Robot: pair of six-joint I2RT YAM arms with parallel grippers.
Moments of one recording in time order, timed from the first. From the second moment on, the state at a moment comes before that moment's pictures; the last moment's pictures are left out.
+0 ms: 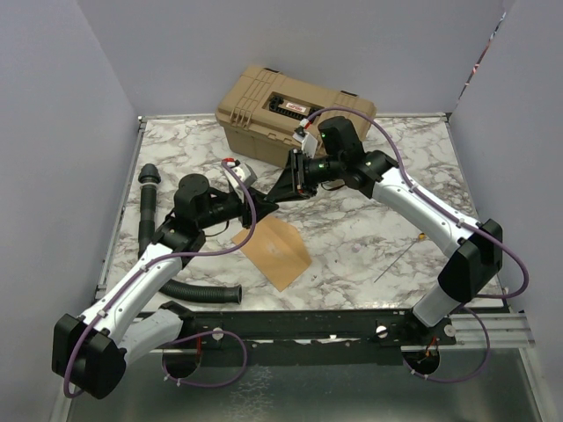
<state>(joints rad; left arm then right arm) -0.47 0.99 0.74 0.11 0.65 -0.04 0.68 1.63 1.53 -0.49 -0.70 0.79</state>
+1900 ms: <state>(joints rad) -0.47 1.28 0.42 0.14 0.11 -0.81 1.12 1.74 1.15 -0.29 0.33 0.53</state>
